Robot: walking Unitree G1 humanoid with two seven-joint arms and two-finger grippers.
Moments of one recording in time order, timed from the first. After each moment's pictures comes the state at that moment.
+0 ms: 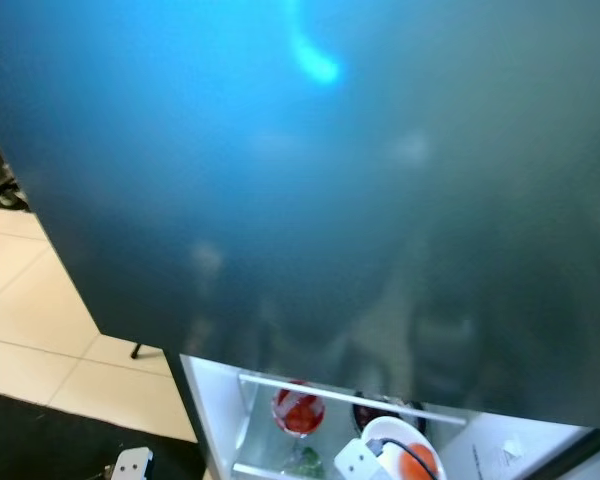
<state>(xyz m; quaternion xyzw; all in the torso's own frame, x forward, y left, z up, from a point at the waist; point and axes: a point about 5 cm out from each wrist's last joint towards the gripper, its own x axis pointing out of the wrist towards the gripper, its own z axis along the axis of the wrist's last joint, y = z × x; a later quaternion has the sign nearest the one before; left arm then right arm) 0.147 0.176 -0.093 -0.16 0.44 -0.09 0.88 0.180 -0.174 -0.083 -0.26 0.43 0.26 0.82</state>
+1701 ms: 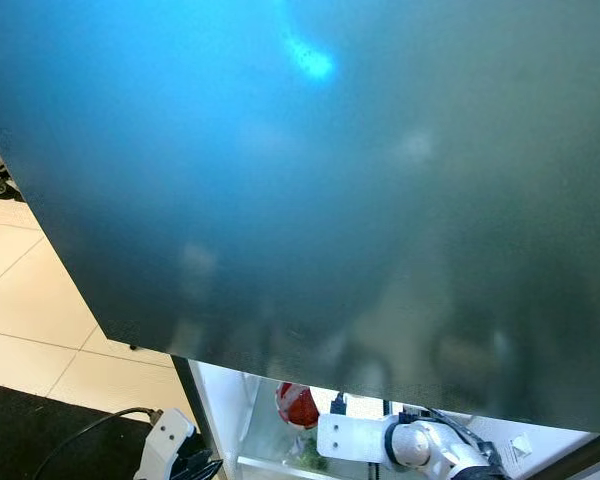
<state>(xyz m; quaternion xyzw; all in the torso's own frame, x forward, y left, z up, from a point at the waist) 0.187 0.154 -0.054 0.01 0.27 -0.37 0.89 0.249 -0.191 -0.020 -0.48 0.27 0.47 0.69</state>
